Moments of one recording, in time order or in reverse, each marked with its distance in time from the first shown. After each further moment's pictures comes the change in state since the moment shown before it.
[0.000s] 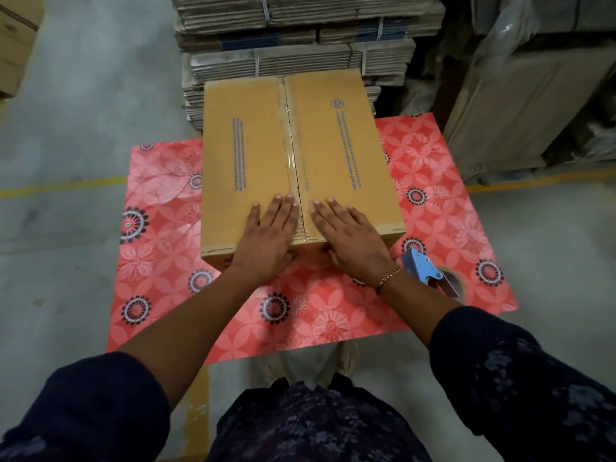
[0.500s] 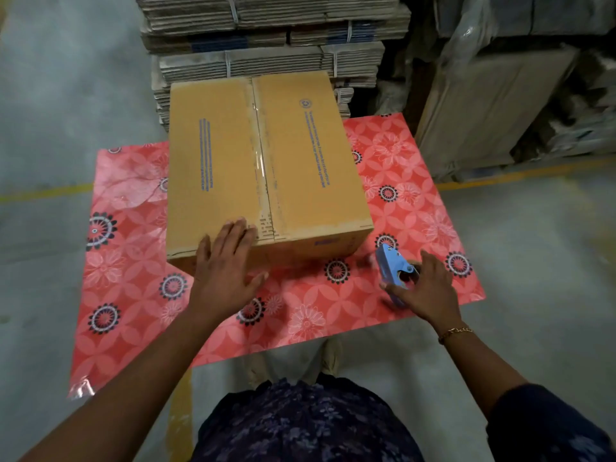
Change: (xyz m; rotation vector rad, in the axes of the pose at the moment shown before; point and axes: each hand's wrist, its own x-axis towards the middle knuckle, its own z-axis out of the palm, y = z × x) left_hand -0.059 0.014 0.007 -0.322 0.153 -0.153; right_hand -0.174 0.098 0.060 0.459 -0.033 0.927
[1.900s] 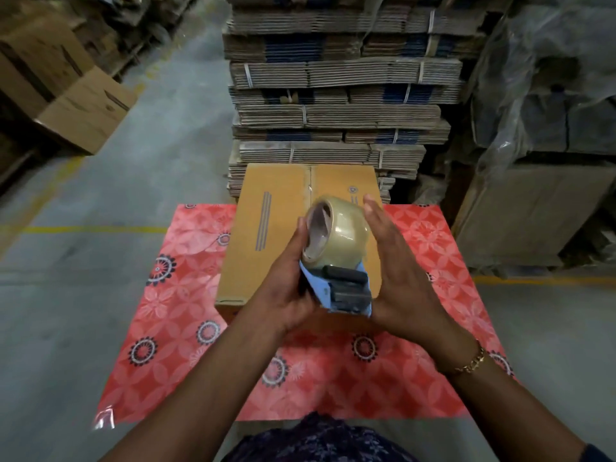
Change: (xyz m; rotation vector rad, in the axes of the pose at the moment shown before) left_hand 0.051 0.083 -0.141 -2.249 -0.230 -0.444; right_hand -0.042 -0.226 -0.140 0.340 0.150 -1.137
